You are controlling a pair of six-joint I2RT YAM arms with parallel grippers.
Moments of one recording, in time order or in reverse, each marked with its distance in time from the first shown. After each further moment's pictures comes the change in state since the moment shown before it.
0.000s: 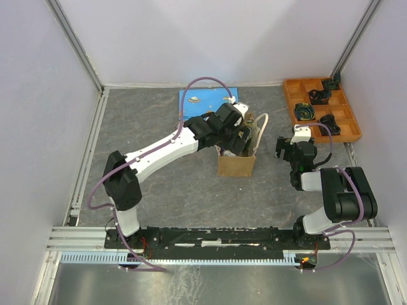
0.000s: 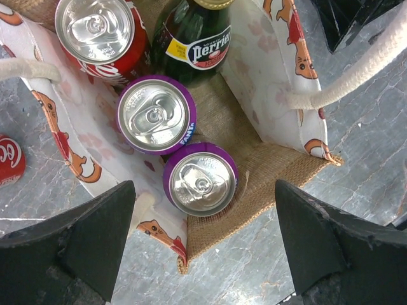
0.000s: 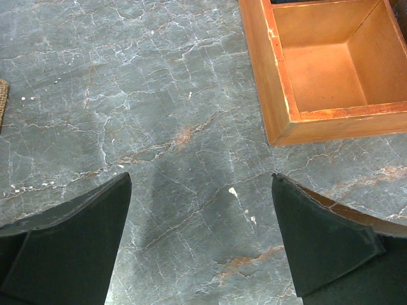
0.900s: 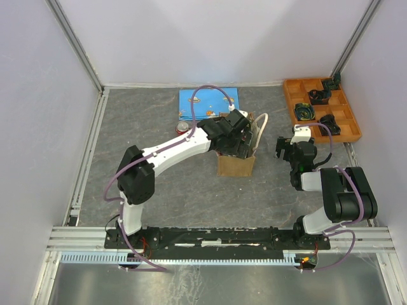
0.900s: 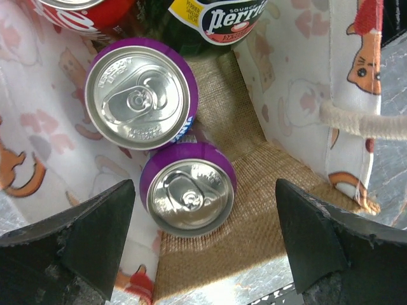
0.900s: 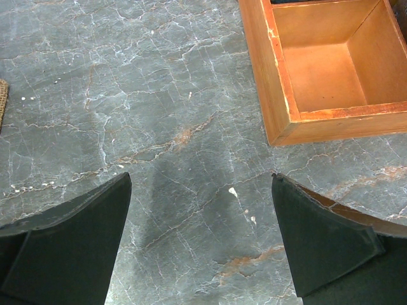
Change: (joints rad) left arm -0.015 0.121 0.048 -0.086 -0.027 -0.202; right arm 0.000 0.000 0.000 0.000 0.000 0.000
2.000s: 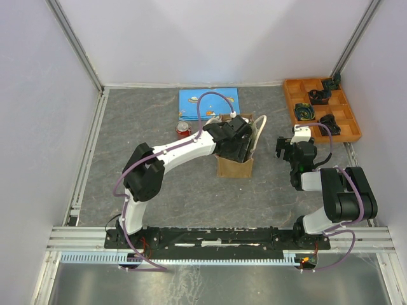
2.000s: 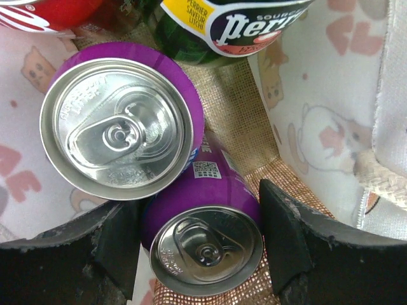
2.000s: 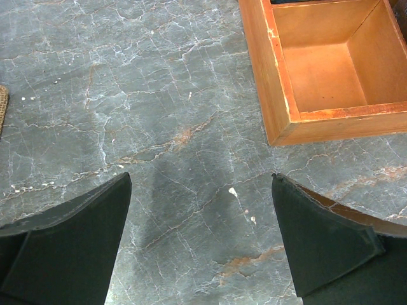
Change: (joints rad) left arm -0.002 0.087 -0.037 0.056 0.032 -0.012; right arm 0.000 0.000 0.000 0.000 0.000 0.000
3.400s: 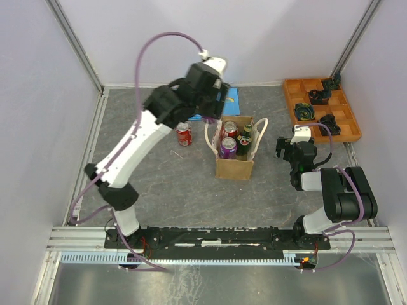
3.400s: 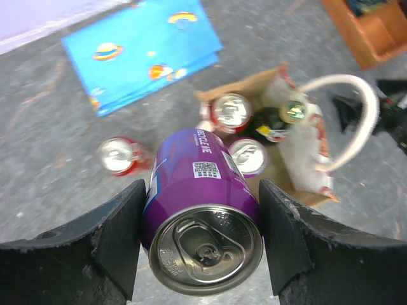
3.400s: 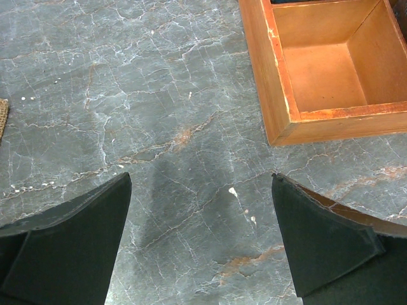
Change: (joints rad) left arm 0.046 -0.185 0.639 -0.430 -0.229 0.249; right arm 0.000 0.000 0.000 0.000 0.000 0.000
